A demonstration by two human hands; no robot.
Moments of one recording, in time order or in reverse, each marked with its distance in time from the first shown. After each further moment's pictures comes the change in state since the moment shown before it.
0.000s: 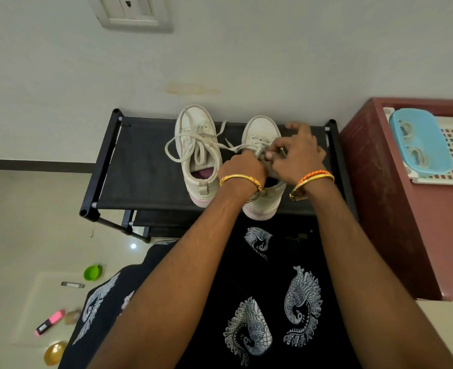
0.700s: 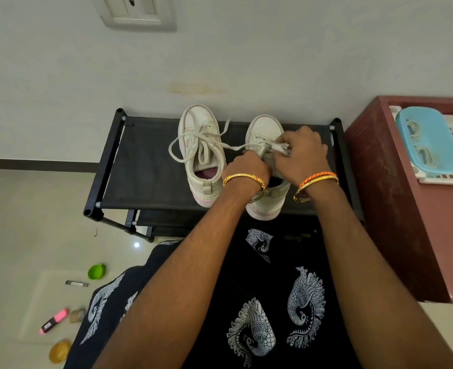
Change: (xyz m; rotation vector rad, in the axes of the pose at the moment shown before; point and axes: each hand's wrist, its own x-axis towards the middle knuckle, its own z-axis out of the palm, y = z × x) left_hand 0.005 0.002 0.002 -0.094 -0.048 -0.066; right_hand 0.003 0.004 0.005 -0.027 0.057 -0.059
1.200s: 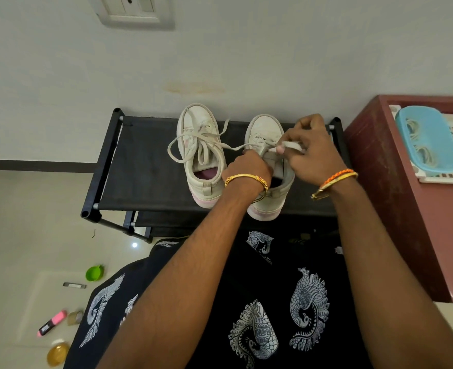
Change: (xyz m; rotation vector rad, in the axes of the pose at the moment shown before) left_hand 0.003 0.000 0.004 0.016 0.016 -0.011; right_hand 0.002 0.012 -0.014 0.271 -0.008 -0.125
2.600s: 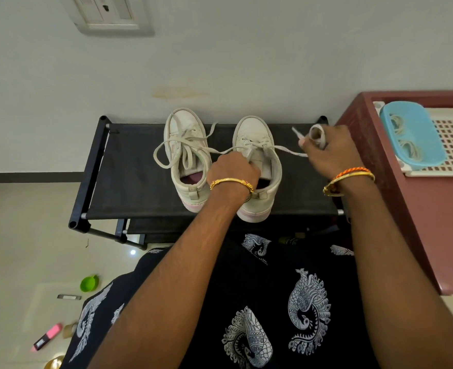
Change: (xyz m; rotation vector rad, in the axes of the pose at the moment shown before) left_hand -0.012 0.006 -0.007 0.067 0.102 0.010; right_hand -0.006 0.031 -0.033 -0.022 0.116 0.224
